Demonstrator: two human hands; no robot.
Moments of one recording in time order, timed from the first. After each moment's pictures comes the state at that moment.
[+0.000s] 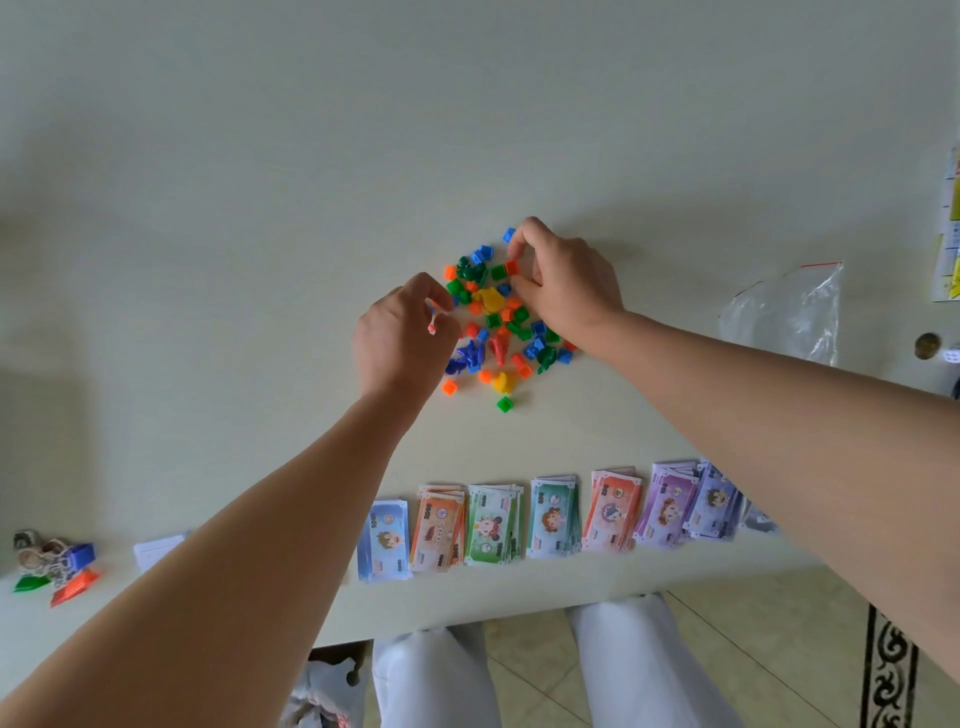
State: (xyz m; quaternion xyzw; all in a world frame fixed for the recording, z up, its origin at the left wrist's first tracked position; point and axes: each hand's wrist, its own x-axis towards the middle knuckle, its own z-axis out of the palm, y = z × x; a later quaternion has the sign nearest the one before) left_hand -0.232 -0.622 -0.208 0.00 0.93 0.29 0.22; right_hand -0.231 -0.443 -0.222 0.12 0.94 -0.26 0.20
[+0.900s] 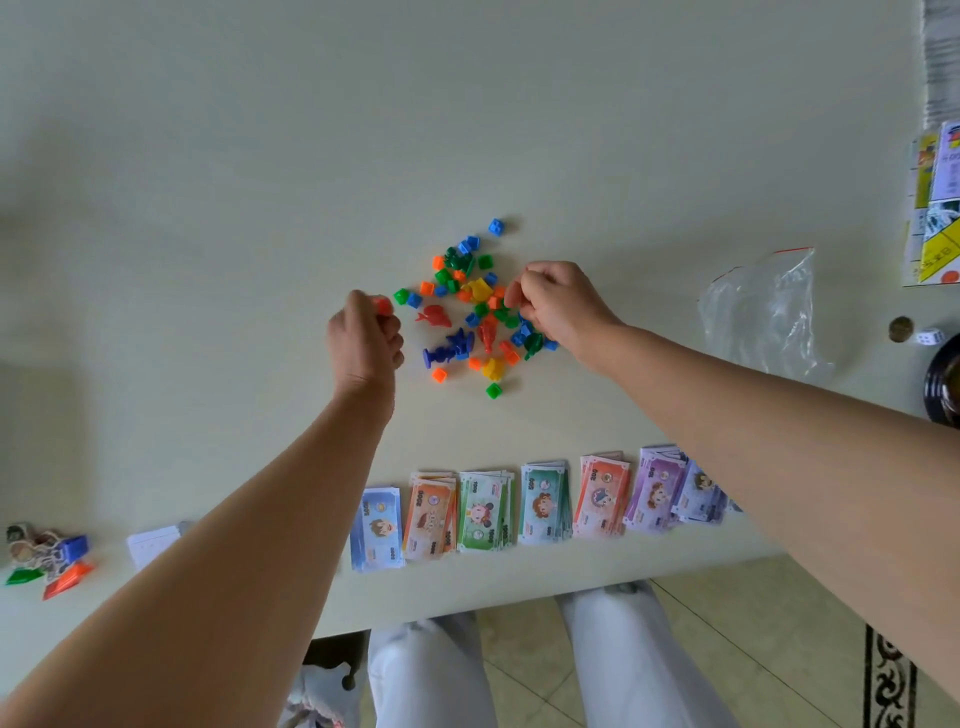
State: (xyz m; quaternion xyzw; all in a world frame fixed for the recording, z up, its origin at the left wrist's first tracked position) left_hand -0.220 -0.633 -0.201 -0.37 0.66 0.61 0.24; right_hand -0.204 -0.448 -0.198 0.32 0.73 -0.55 0.26
